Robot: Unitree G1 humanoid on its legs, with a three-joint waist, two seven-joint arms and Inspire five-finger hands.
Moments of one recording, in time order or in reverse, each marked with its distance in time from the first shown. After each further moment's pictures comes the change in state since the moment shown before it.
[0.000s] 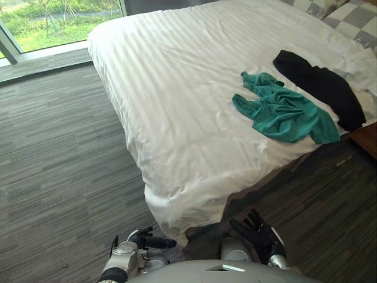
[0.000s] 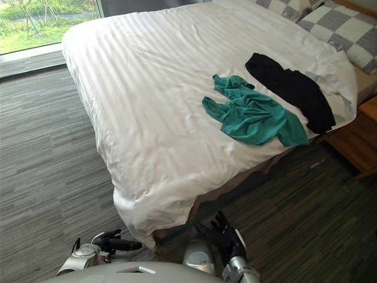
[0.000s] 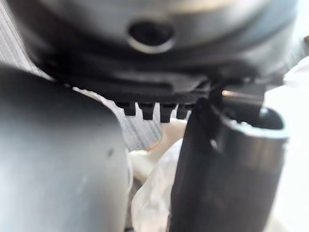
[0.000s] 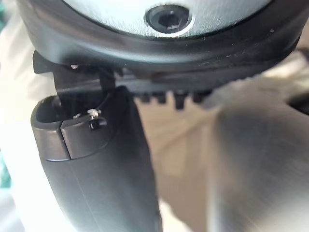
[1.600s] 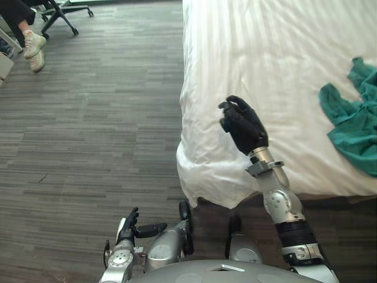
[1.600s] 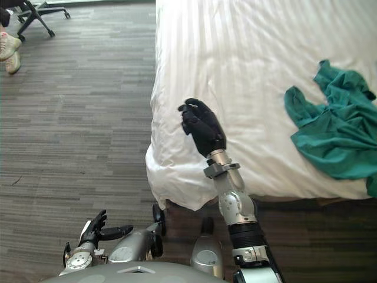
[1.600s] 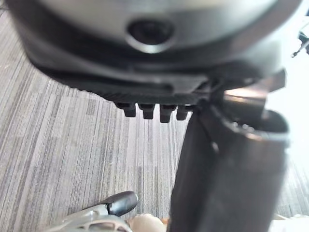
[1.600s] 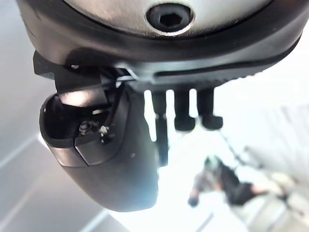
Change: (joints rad) left arm 0.096 0.079 -0.155 -0.144 -0.191 -0.283 0.215; right arm -0.519 -0.186 0.207 -0.639 0.480 0.200 -0.151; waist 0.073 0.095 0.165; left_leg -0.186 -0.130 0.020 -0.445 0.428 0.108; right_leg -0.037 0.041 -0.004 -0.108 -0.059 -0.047
